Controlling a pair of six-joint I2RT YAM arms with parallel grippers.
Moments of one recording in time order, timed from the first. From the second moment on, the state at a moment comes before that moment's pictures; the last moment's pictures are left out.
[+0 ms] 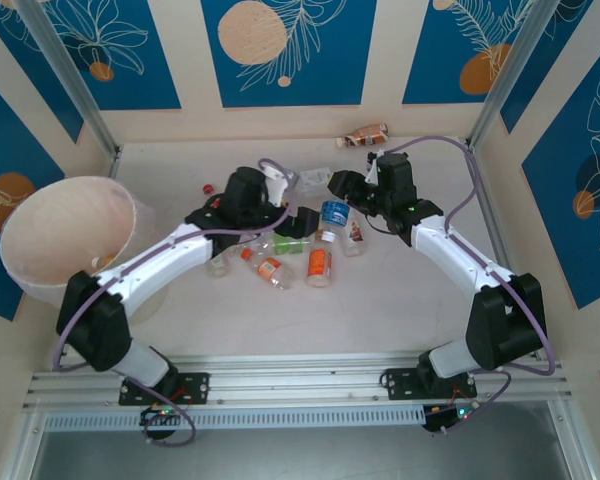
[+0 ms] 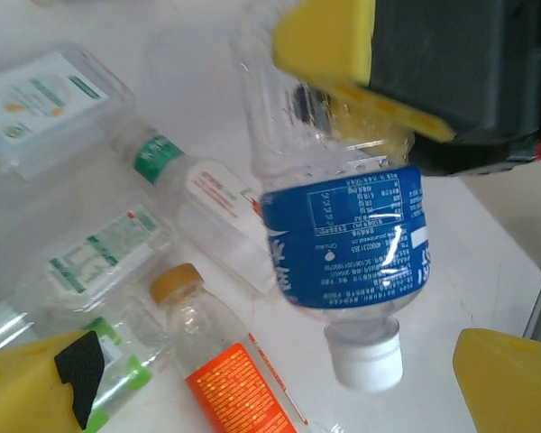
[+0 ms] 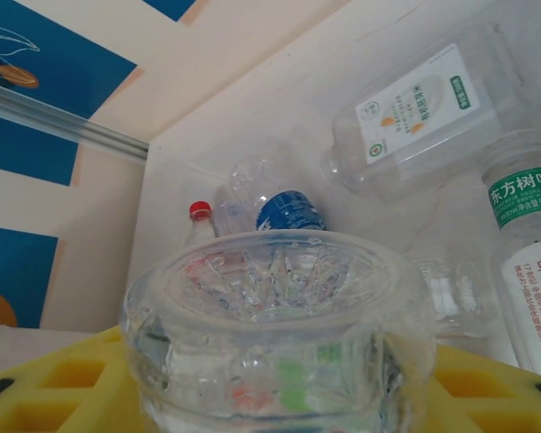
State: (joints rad) left arm -0.67 1.54 1.23 -0.25 0.31 -0.30; right arm 0.35 1.44 1.10 -0.16 -0.29 0.80
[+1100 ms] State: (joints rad) left arm -0.70 1.72 1.30 -0.05 0.47 -0.37; right arm 0.35 1.43 1.10 -0.08 -0.53 0.90
